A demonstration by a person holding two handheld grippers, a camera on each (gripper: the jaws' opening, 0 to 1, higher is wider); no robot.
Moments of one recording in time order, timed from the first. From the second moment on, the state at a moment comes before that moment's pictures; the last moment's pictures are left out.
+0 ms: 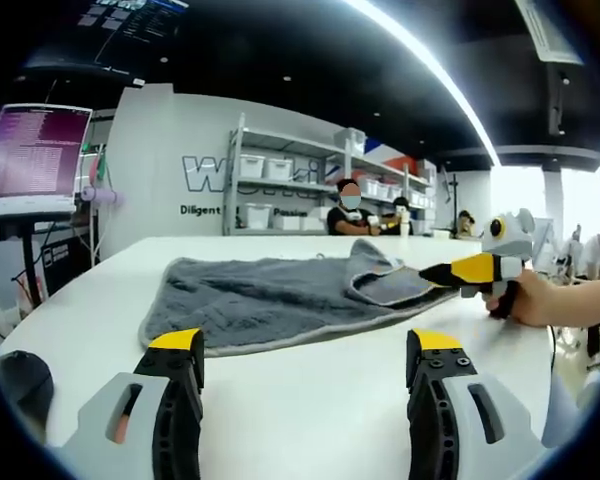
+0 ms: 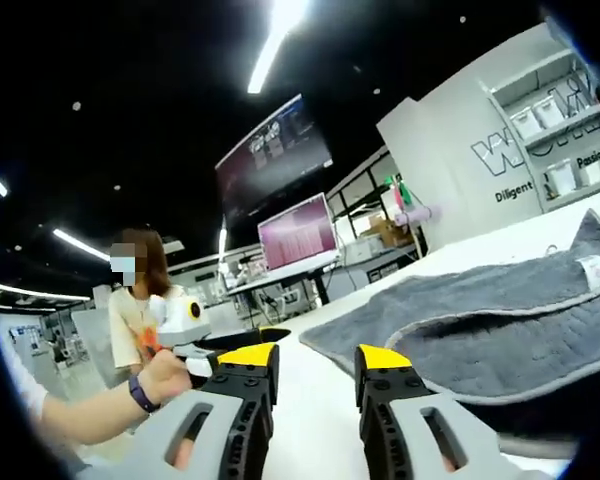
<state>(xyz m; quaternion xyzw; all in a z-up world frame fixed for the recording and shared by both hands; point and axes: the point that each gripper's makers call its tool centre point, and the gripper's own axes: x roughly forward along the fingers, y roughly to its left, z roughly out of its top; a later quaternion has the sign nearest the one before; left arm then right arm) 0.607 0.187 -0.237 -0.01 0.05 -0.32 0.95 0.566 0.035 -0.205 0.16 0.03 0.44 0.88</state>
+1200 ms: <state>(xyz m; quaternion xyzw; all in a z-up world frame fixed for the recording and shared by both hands) 0.607 0.186 -0.237 -0.01 0.05 -0.33 0.94 0.567 -0.100 -0.210 0.12 0.00 0.29 0.95</state>
